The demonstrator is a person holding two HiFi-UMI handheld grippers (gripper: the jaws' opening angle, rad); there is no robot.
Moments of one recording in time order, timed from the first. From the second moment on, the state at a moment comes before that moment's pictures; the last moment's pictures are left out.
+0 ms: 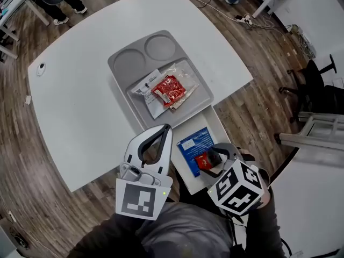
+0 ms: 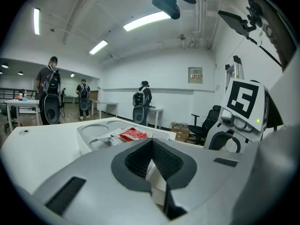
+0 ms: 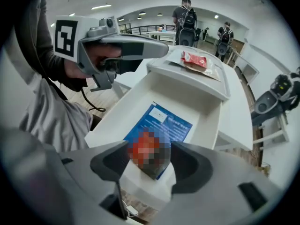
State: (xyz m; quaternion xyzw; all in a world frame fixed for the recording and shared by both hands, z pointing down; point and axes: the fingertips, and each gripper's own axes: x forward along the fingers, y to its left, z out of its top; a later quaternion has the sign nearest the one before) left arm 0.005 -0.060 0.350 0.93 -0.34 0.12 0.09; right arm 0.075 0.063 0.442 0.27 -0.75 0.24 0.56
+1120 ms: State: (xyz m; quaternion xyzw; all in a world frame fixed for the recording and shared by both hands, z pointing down) left arm -0.003 -0.057 0.342 0.93 -0.34 0.11 0.08; right arm 0.059 0.040 0.405 0.32 -0.76 0.20 0.53
